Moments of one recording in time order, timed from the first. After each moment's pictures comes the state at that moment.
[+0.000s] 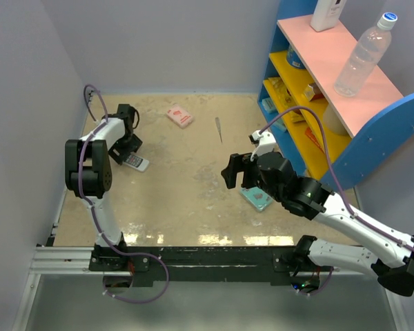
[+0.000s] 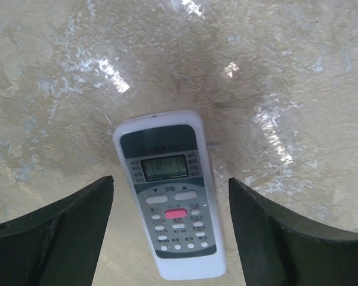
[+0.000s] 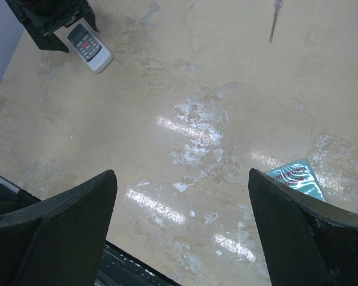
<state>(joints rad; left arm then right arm) -0.01 2.00 1.46 -0.79 -0.40 -0.89 0.93 0.97 0.99 -0.48 0.35 0.52</state>
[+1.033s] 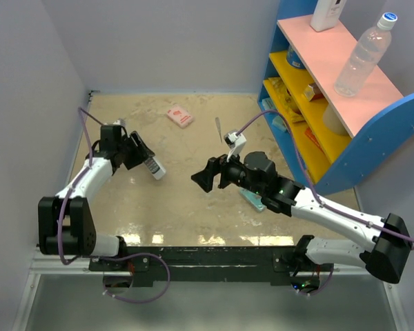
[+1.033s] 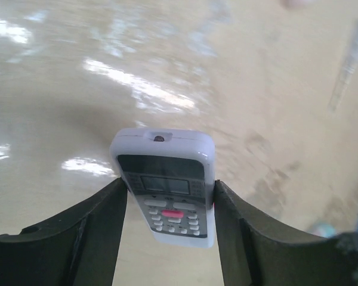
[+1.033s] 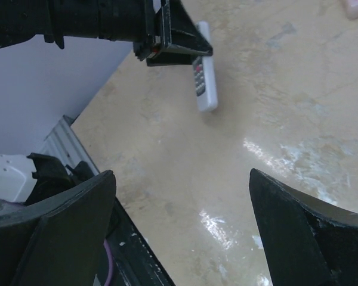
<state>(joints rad) -0.01 1.45 0.92 -0.35 0.15 -0.60 0.93 1.12 0.85 0.03 0.02 0.50</state>
